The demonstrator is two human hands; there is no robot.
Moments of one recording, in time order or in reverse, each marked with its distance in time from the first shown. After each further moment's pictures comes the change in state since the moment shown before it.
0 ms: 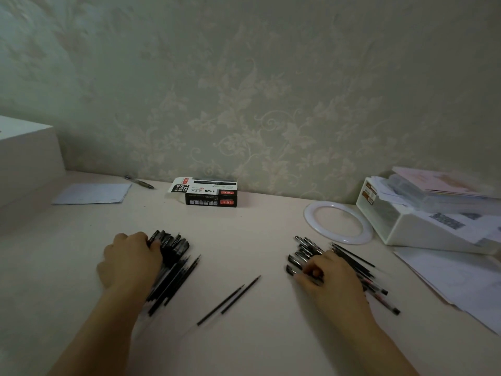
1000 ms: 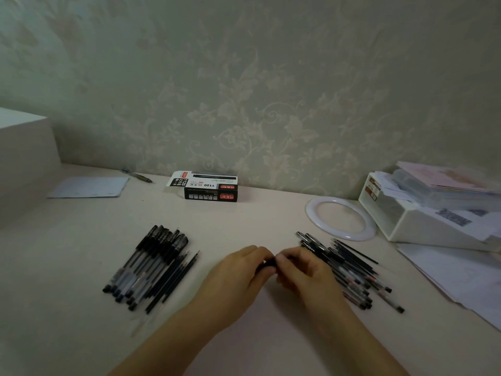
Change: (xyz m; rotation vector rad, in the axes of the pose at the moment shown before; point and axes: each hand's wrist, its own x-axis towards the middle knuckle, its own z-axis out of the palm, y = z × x) left_hand -0.080 0.074 0.036 -0.435 -0.284 0.969; right_hand -0.002 -0.046 0.014 1.068 -0.204 0.308
